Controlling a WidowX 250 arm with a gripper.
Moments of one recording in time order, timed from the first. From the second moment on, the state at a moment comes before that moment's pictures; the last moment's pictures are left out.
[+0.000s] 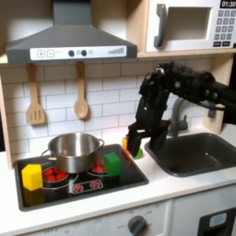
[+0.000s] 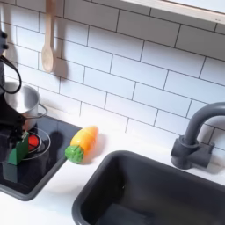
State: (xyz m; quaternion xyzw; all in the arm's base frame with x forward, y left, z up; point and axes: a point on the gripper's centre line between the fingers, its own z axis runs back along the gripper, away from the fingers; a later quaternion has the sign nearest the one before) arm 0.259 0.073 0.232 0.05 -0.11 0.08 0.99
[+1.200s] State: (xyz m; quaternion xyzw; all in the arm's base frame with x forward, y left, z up) arm 0.317 0.097 0.219 0.07 -0.11 0.10 0.99
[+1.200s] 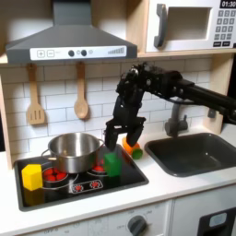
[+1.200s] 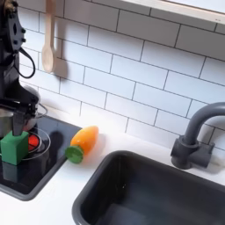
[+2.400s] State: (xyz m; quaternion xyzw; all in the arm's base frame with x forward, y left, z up) arm 0.345 0.097 0.182 0.05 -0.11 0.07 0.99
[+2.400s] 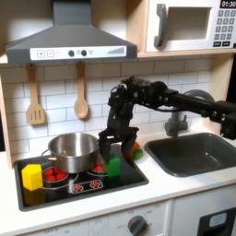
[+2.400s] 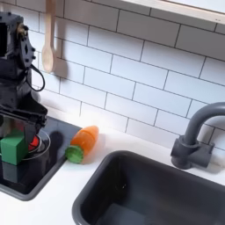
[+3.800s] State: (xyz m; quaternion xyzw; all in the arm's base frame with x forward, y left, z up) arm 0.351 0.095 0.142 0.03 -0.06 0.07 1.00
